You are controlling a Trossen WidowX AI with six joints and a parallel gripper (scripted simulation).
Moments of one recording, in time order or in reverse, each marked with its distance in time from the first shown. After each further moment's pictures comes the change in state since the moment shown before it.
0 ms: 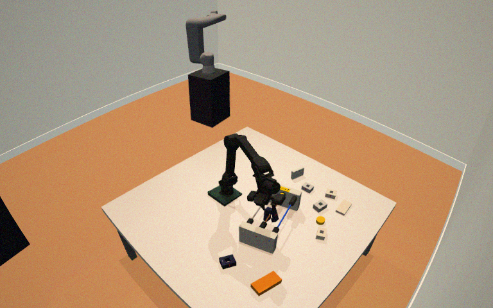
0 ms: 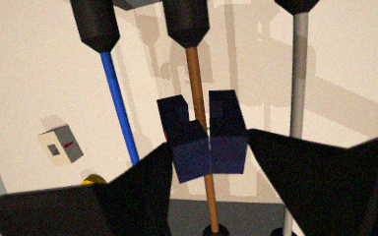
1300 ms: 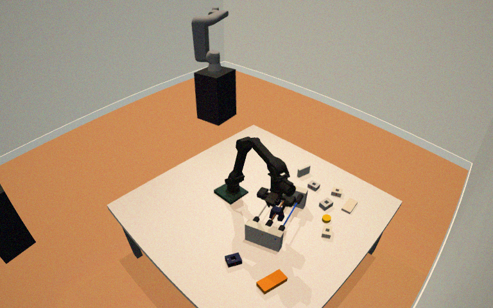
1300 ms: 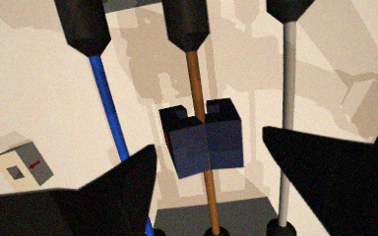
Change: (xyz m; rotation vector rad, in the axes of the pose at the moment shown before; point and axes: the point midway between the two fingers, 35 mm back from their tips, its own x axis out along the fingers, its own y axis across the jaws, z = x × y) arm 0.001 0.012 0.002 0.004 -0.004 -0.207
